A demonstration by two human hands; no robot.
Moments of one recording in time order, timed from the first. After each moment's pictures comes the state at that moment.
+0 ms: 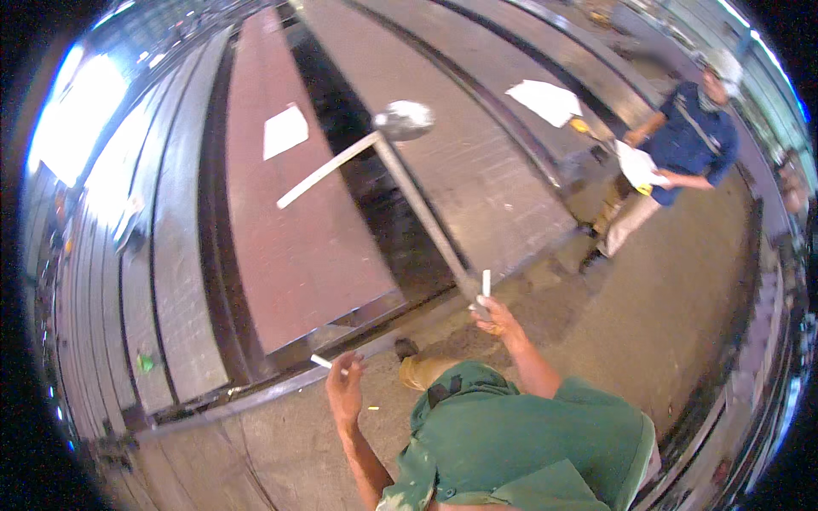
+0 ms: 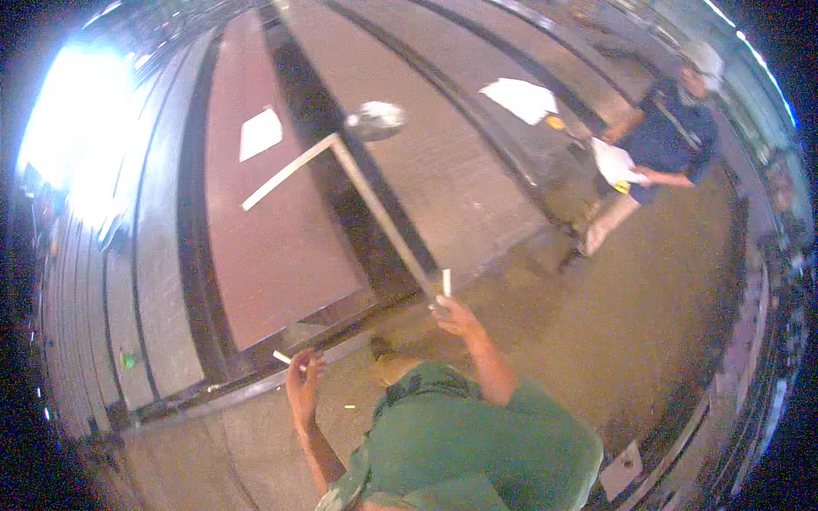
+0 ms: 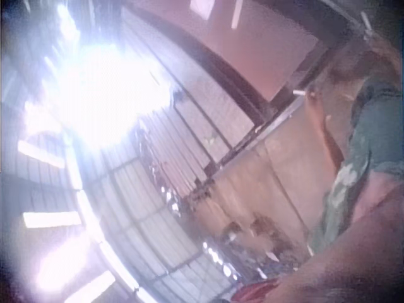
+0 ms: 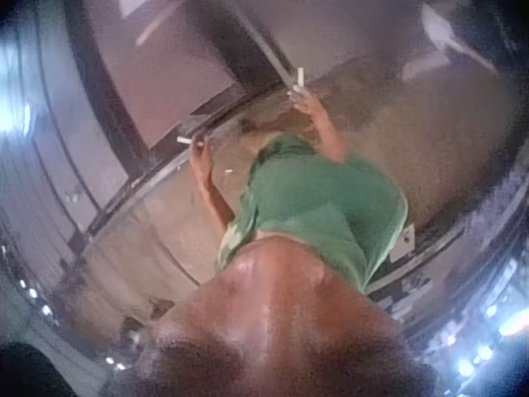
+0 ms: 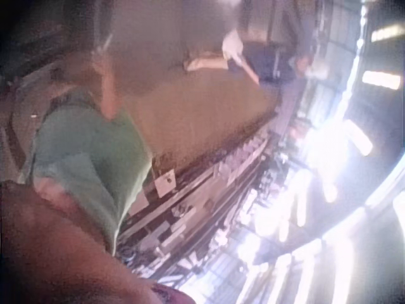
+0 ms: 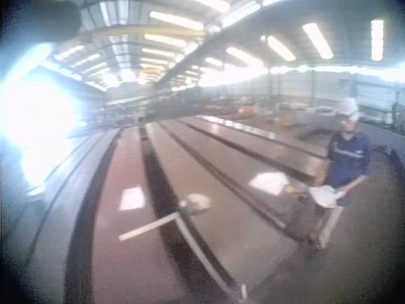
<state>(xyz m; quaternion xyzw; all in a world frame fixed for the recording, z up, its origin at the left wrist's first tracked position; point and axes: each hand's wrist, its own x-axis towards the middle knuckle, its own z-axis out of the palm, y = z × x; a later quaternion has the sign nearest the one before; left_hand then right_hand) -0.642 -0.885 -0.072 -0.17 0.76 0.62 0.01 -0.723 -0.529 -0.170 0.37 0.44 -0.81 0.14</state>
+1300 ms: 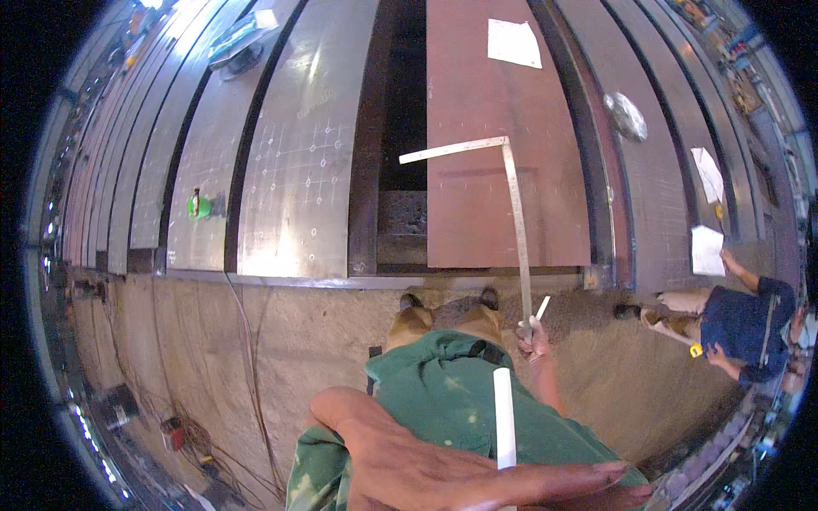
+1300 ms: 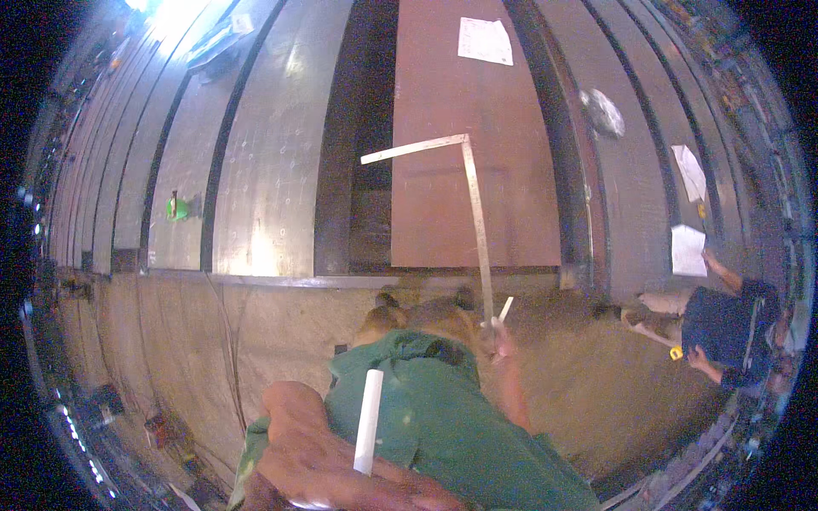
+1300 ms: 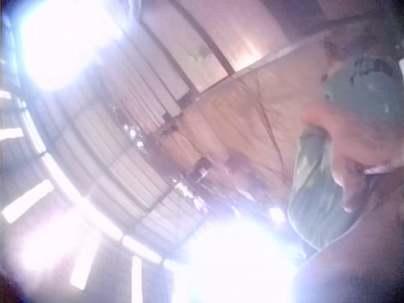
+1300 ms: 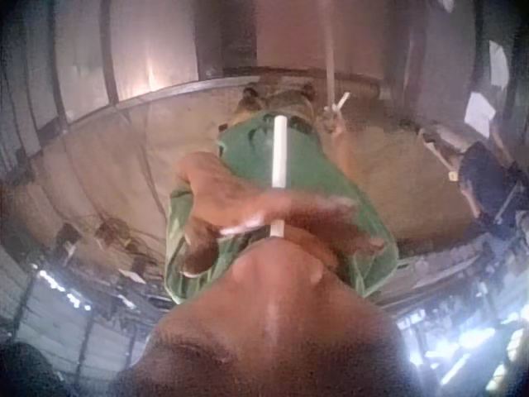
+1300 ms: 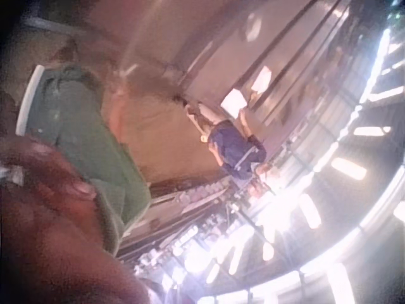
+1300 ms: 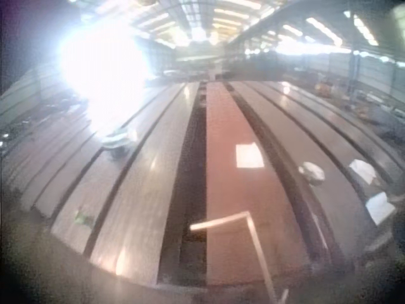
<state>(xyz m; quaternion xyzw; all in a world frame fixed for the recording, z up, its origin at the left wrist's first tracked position) -0.636 -1.164 0.160 0.43 0.08 0.90 0.08 -0.639 -0.848 -0.278 0.36 0.46 -0.76 0.30</state>
